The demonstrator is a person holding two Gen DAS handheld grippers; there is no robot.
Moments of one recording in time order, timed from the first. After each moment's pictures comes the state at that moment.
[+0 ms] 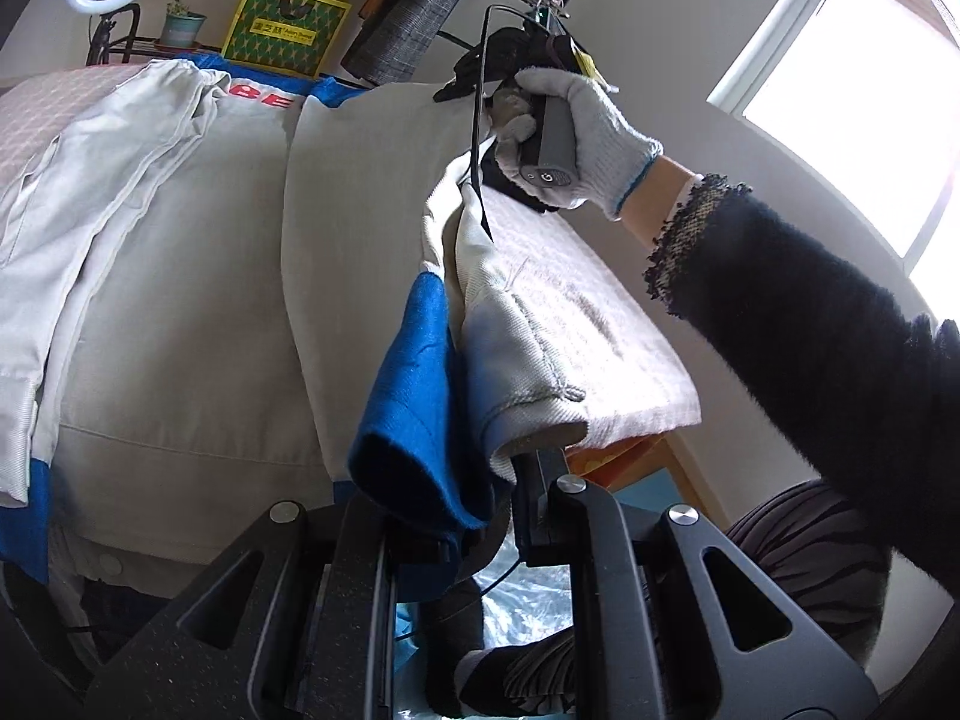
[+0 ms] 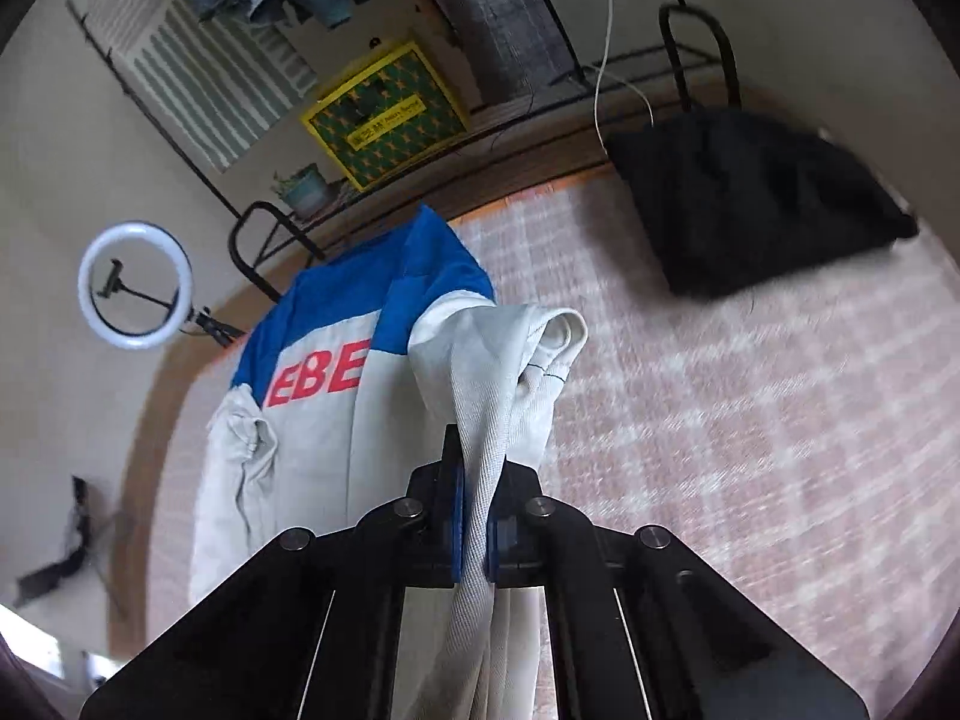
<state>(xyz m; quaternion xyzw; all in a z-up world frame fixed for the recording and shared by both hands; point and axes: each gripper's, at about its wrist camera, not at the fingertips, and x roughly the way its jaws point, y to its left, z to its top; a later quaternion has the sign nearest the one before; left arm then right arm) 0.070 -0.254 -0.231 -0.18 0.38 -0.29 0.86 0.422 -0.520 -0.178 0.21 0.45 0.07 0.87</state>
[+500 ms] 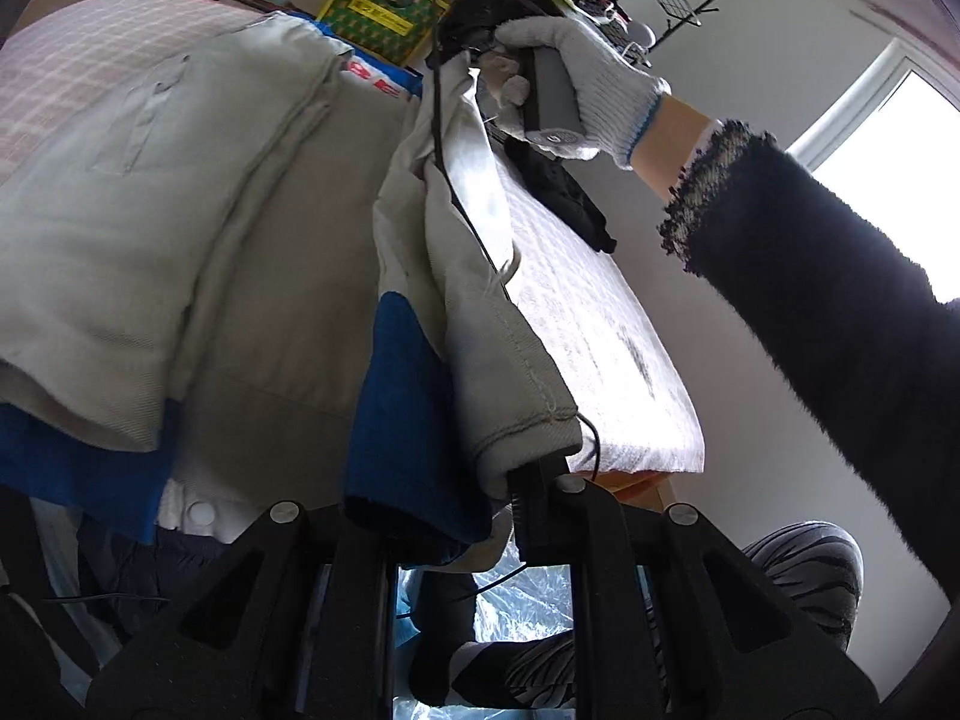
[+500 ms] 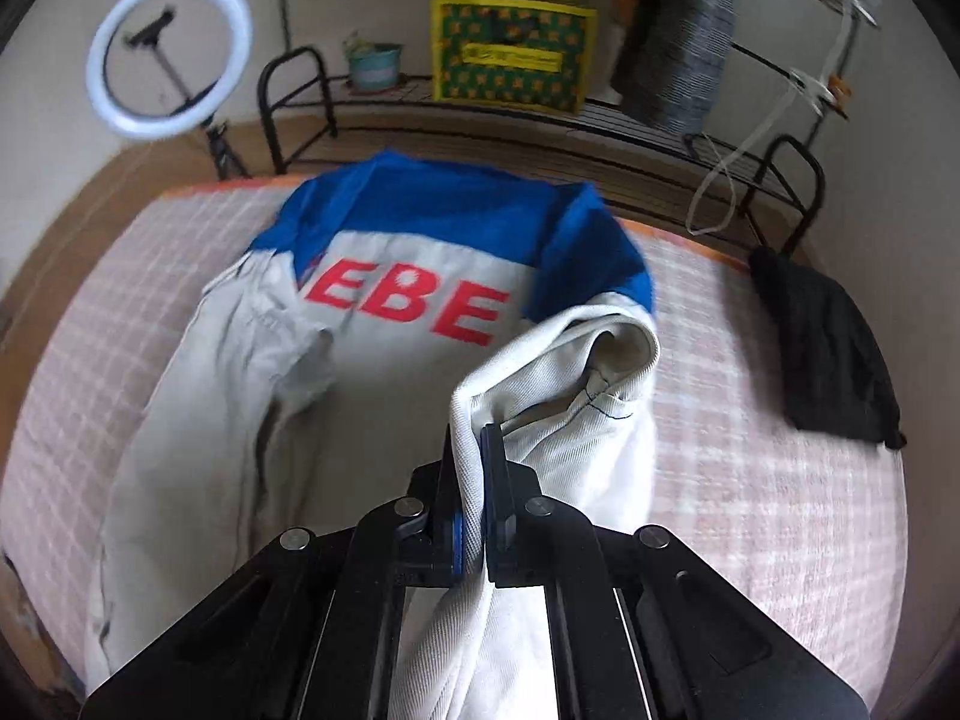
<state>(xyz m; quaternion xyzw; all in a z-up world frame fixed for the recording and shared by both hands) 0.067 -0.180 -0.253 -0.27 0.40 -0.23 0.85 0.458 -0.324 -0.177 -0.06 0.49 0.08 0.87</state>
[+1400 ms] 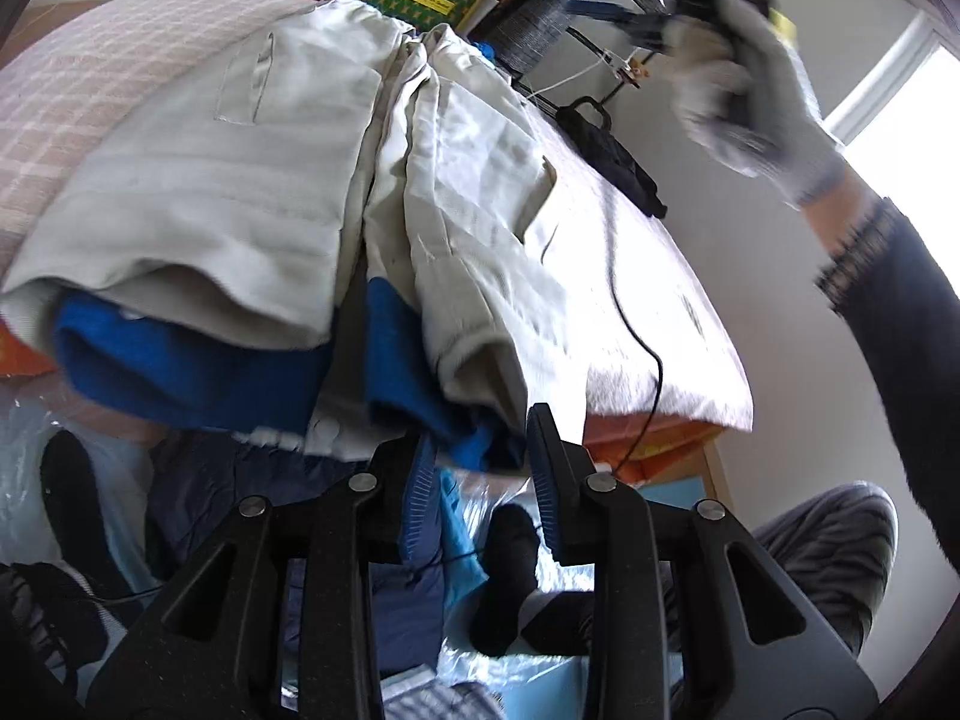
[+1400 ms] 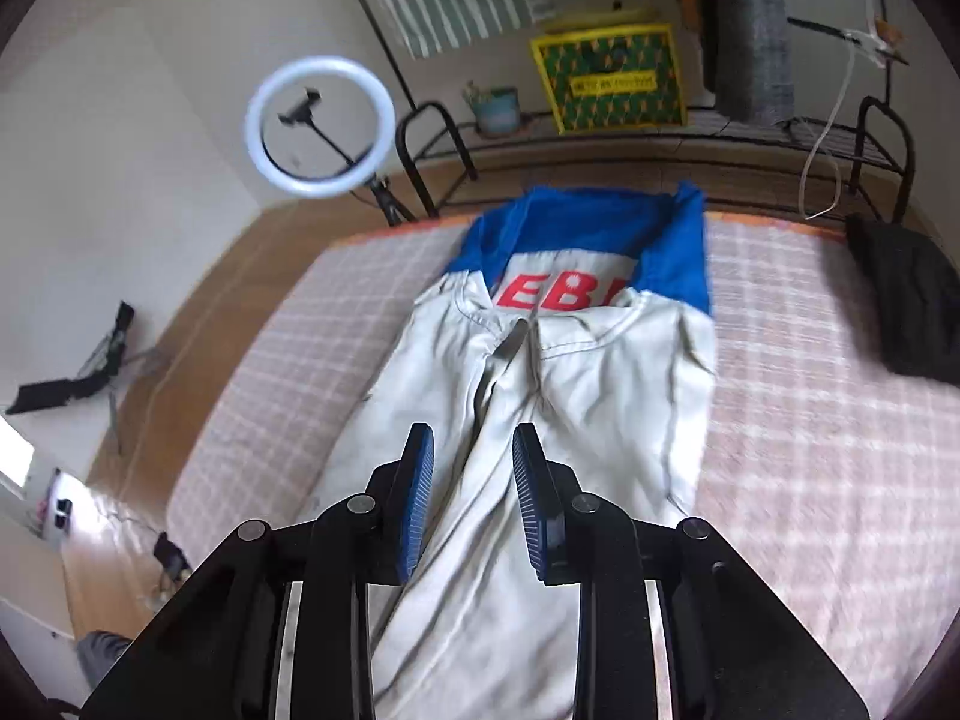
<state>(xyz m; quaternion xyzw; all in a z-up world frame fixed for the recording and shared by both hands) 0.032 -0.148 -0.257 -0.23 0.44 -0.19 0.85 0.356 -0.372 -0.103 0.11 0.44 0.24 0.86</state>
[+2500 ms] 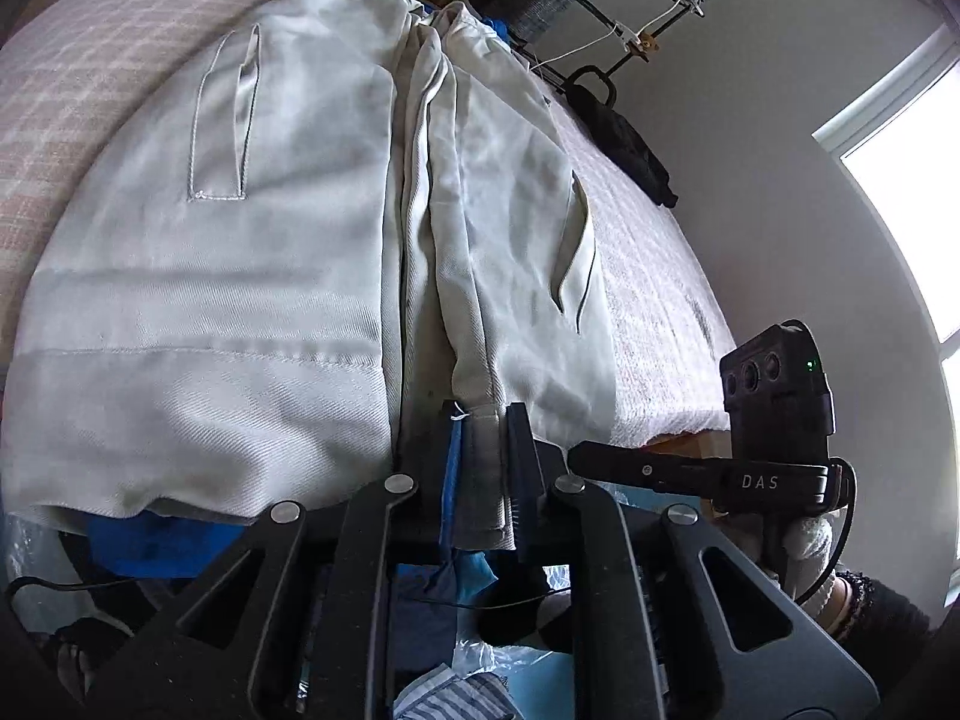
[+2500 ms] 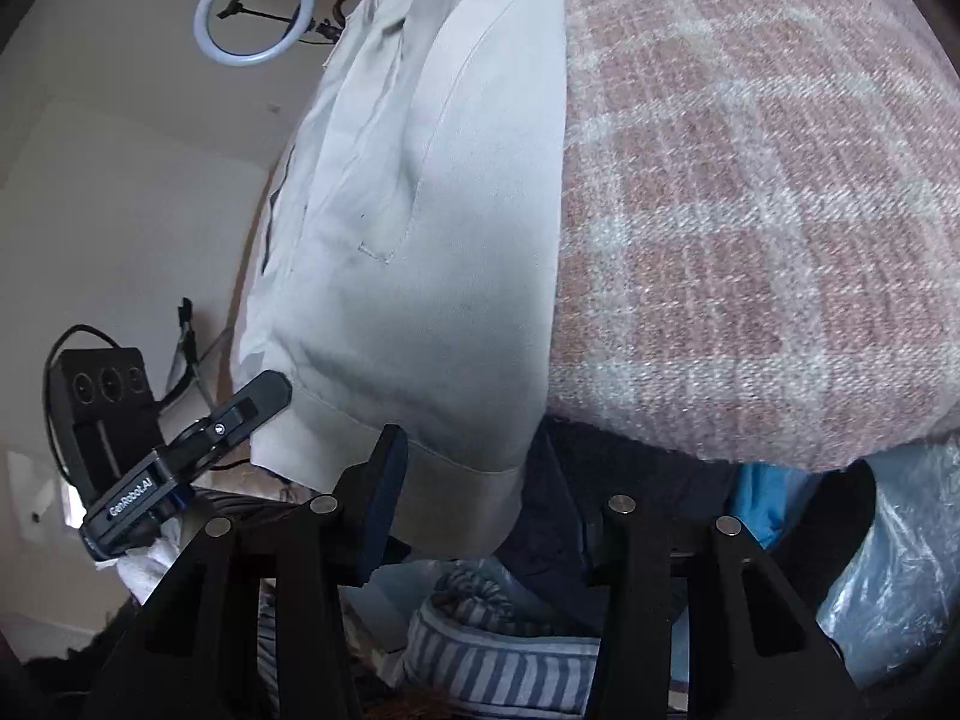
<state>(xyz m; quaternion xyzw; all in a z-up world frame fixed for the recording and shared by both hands) 0.106 -0.123 -0.257 -0.23 0.49 -0.21 0.82 0.145 -0.408 -0.281 0.29 0.59 0.27 0.71</state>
